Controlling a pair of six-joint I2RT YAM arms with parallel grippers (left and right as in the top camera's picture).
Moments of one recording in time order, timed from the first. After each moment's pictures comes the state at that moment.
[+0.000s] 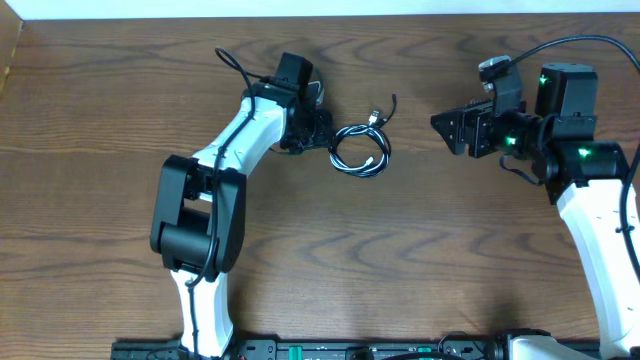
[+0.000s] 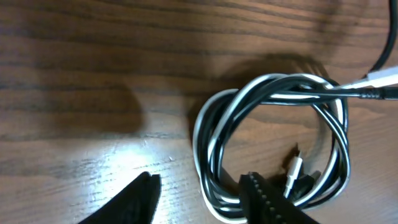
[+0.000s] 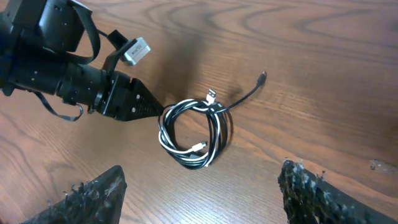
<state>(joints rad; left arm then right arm) -0.31 2.09 1.53 -0.70 0.34 -0.38 0.04 1.37 1.18 -0.59 -0.57 -0.01</state>
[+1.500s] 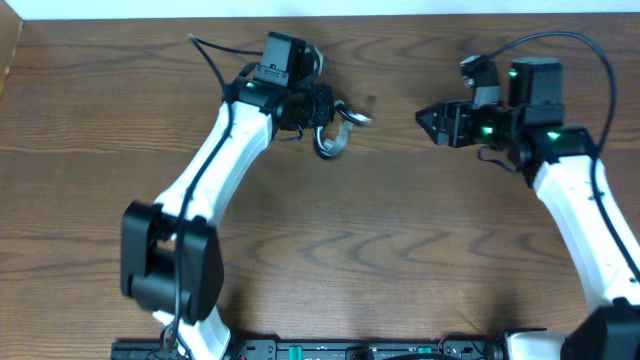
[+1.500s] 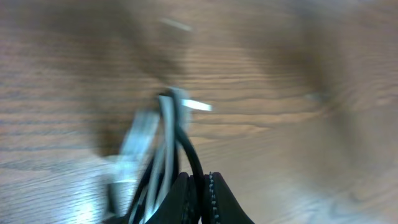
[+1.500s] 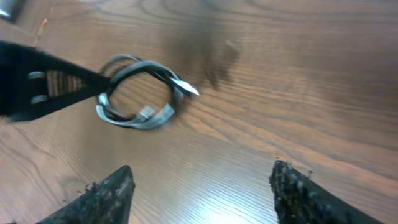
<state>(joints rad) -0.33 1.84 1.52 -0.65 0.36 -0.42 0.11 1.52 1.18 -0.48 -0.55 0.16</state>
